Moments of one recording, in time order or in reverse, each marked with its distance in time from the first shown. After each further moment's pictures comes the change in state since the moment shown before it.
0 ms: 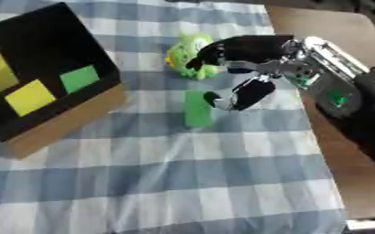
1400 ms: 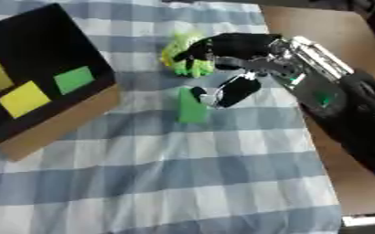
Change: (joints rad) left arm 0.017 0.008 -0.001 0.000 0.001 0.015 -0.006; right arm -0.021 0.036 -0.014 -0.079 -0.022 0.107 0.000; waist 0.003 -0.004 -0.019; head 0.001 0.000
